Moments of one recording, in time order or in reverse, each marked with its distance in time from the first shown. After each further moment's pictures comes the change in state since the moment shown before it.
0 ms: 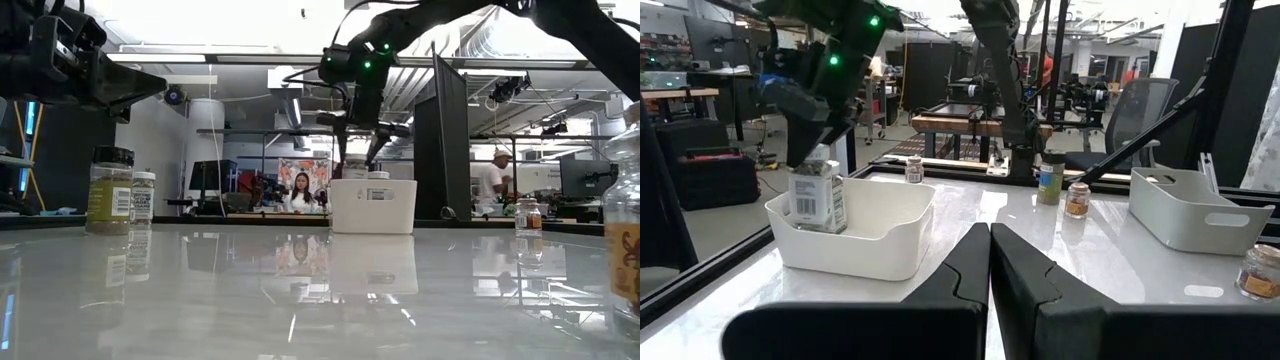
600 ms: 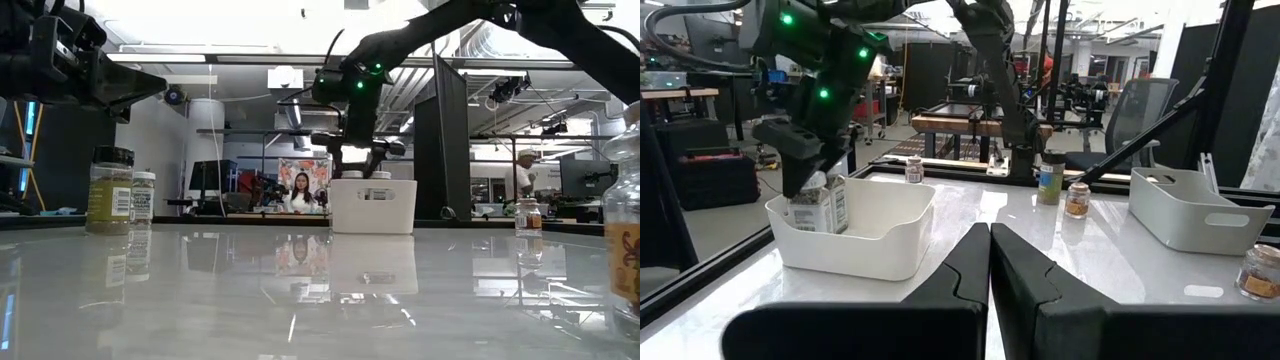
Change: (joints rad) left arm 0.000 0.000 0.000 0.000 0.000 0.000; right arm -0.004 0.086 0.002 0.025 -0.009 0.044
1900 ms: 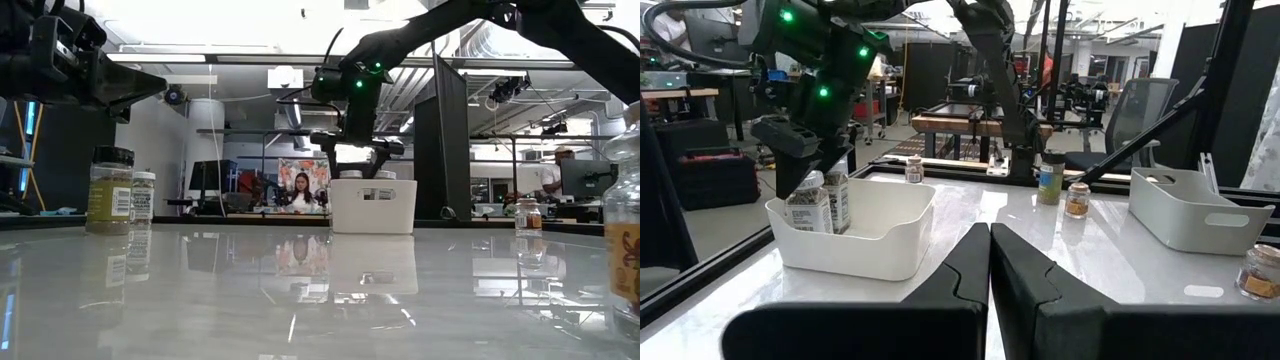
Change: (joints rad) left arm 0.000 0.000 0.000 0.000 0.000 0.000; right arm -0.002 -0.005 0.004 0.009 0.008 -0.010
